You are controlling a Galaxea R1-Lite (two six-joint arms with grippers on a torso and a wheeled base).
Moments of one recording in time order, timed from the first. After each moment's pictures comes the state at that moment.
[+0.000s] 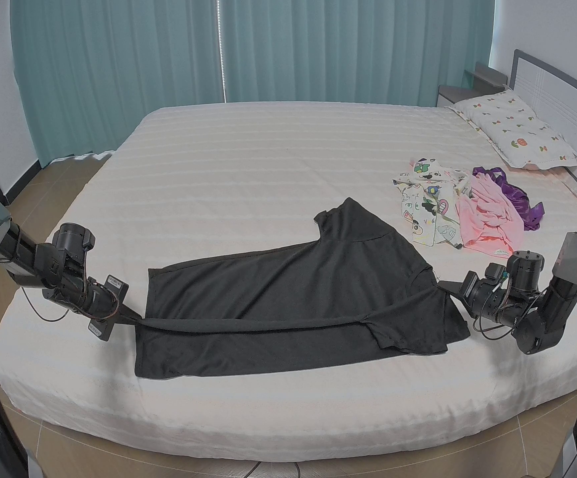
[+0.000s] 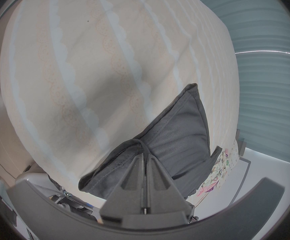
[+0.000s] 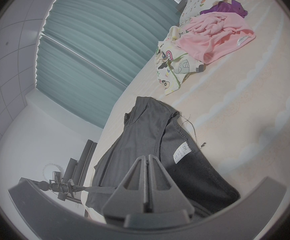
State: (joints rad) left arm 0.11 2.09 -1.11 0.09 -0.41 -1.09; right arm -0.01 2.29 -0.70 -1.26 0.50 0.72
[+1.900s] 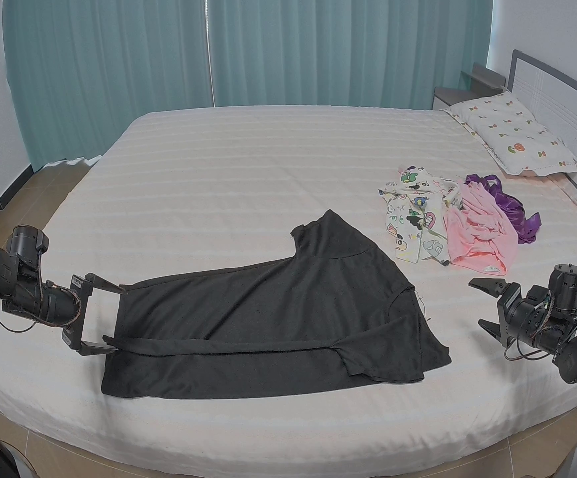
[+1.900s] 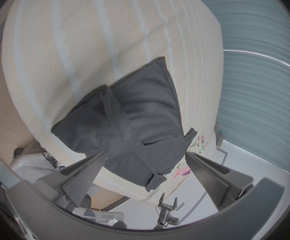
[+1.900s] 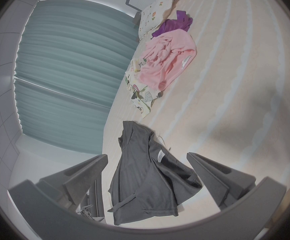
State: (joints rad) left arm 0.23 1.84 -0.89 0.09 -0.67 -1.08; right arm -0.02 1.94 -0.28 -1.27 0.34 1.04
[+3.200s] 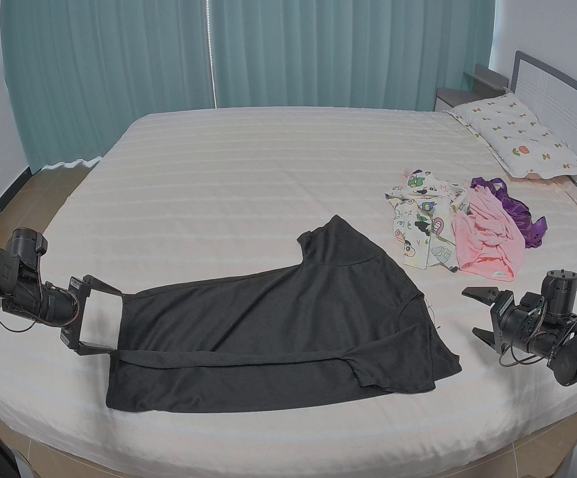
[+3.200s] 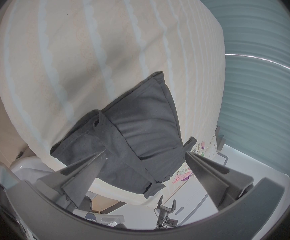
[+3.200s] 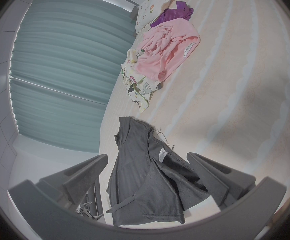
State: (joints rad) left arm 0.26 1.87 -0.91 0.10 -0.67 -1.06; right arm -0.01 1.98 -0.28 -1.27 0.34 1.03
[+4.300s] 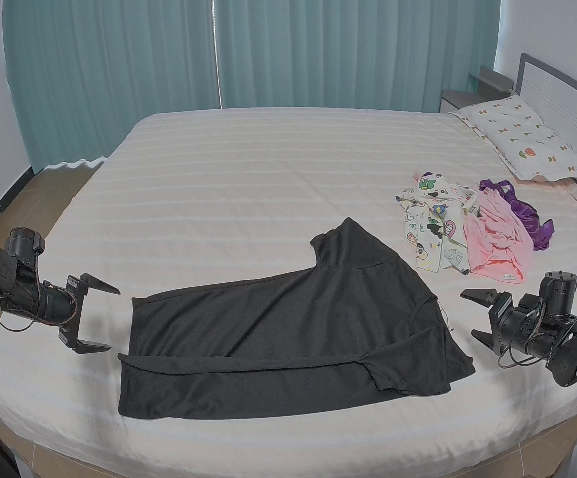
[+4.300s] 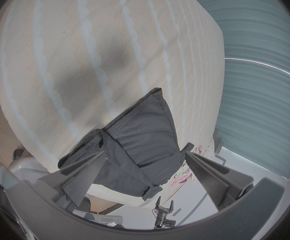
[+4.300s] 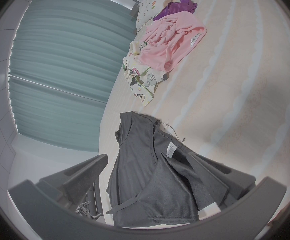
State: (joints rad) left arm 0.27 1.87 -0.92 0.09 -0.67 -1.06; right arm 0.00 1.99 -0.28 -1.27 0.34 1.03
